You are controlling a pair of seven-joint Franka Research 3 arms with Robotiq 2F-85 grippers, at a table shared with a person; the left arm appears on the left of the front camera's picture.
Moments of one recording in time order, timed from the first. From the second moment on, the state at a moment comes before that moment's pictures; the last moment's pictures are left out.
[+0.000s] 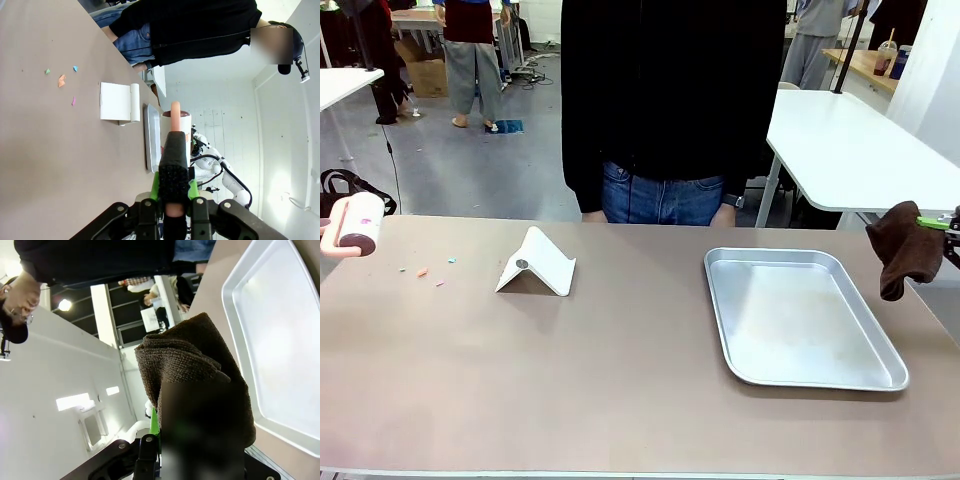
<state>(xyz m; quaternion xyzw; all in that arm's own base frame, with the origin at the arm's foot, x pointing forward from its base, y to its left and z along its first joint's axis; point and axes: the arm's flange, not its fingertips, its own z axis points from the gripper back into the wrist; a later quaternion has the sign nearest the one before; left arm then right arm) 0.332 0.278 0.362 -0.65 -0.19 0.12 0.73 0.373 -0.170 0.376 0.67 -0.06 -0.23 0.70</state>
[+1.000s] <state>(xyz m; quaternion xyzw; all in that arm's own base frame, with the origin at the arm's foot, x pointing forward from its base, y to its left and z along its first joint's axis) 0.333 0.280 0.362 -0.64 -0.19 0.12 0.74 0.373 -0.170 0.376 0.67 -0.06 -0.23 0.70</state>
